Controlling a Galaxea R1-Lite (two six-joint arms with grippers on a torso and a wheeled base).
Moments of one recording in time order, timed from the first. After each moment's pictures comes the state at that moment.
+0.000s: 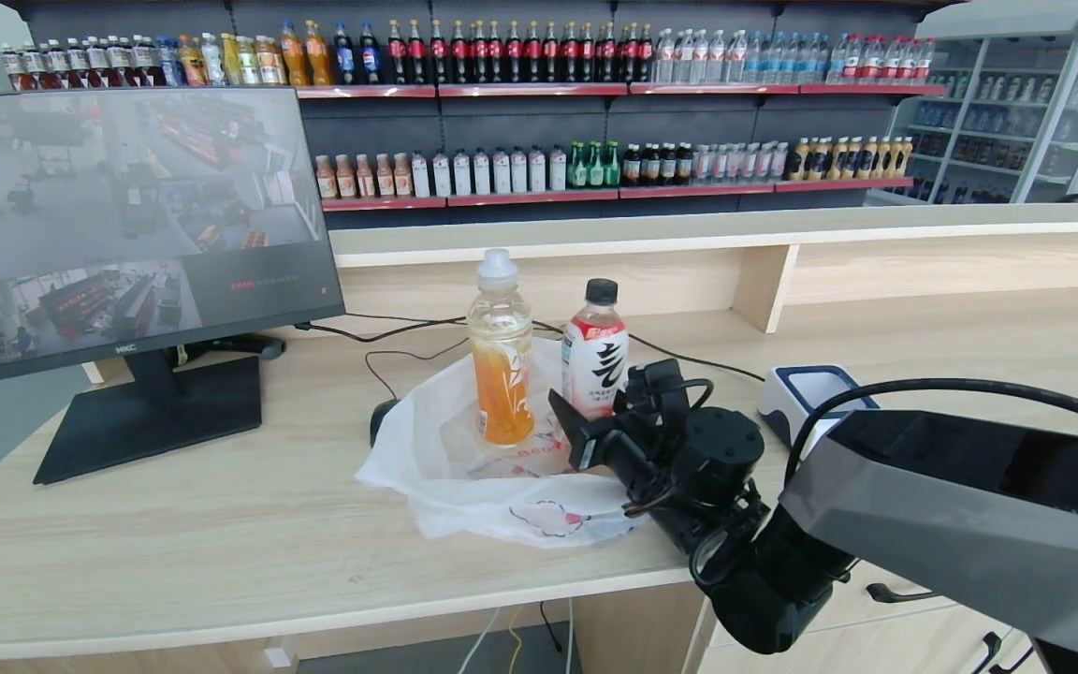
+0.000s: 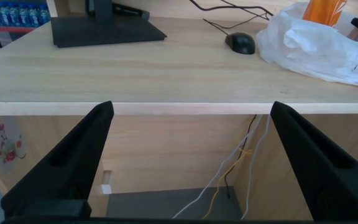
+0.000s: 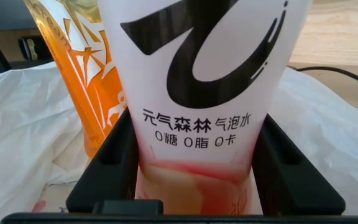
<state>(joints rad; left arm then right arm) 0.00 0.00 0.00 0.00 0.00 0.00 0.63 2.37 -0.94 -1.57 -0.12 0.07</state>
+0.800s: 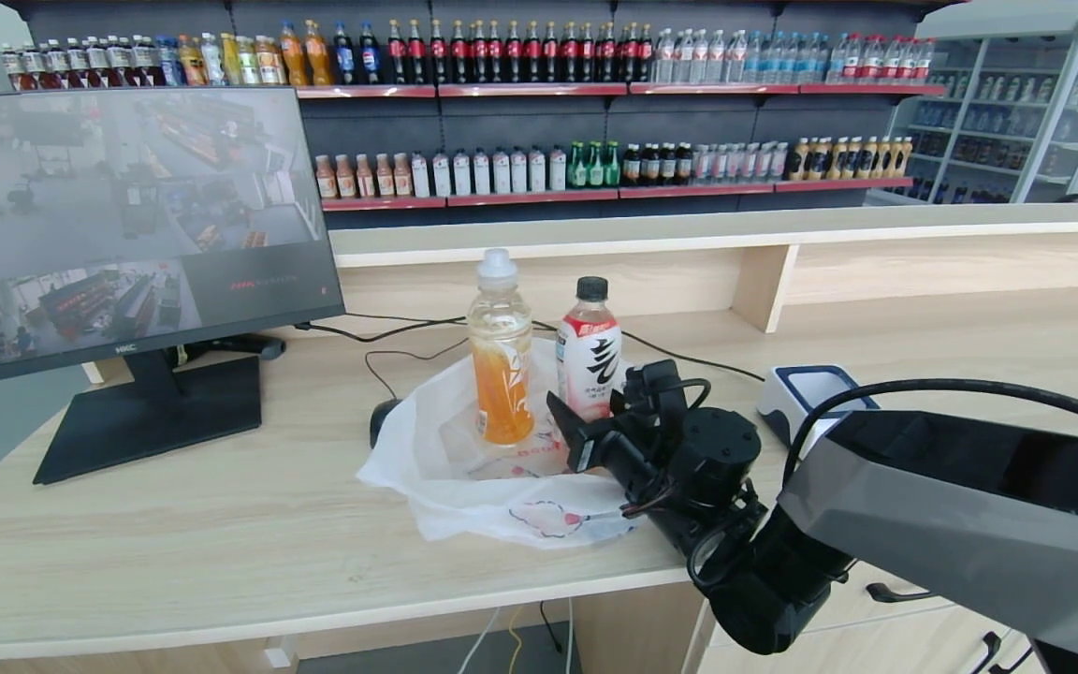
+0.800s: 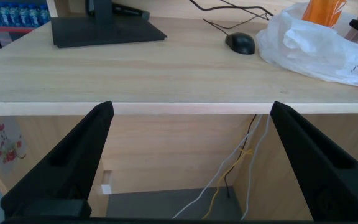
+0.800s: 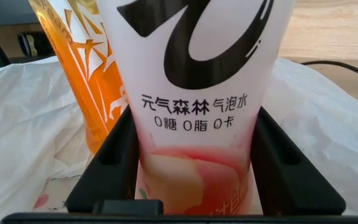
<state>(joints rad) 0.00 0.00 0.00 0.00 0.00 0.00 0.64 2.37 -0.95 -1.56 -0.12 0.08</state>
